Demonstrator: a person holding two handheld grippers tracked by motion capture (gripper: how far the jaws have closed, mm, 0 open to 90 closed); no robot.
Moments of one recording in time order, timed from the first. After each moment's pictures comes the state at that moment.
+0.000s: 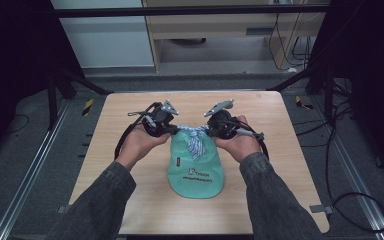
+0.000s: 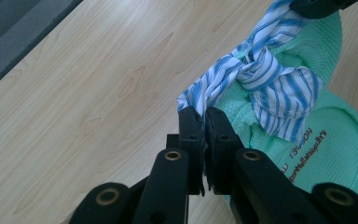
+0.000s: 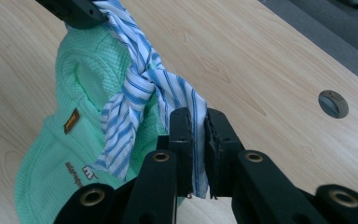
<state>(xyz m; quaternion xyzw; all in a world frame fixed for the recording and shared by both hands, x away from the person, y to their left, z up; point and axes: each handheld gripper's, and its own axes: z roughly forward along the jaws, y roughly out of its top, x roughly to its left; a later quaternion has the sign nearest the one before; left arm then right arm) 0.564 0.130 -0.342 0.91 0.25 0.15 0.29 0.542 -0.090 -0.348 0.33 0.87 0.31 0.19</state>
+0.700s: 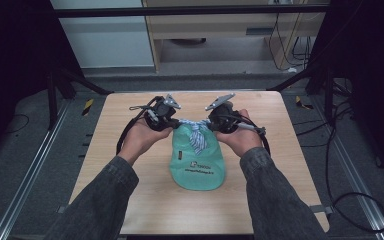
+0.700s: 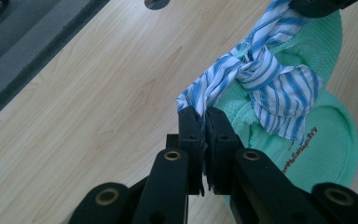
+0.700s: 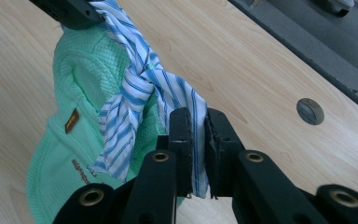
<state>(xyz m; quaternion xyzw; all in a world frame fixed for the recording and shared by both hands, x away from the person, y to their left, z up) 0.572 0.122 -0.328 0.91 0.25 0.17 0.30 0.550 -0.093 -0.335 0.33 0.86 0.31 0.22</state>
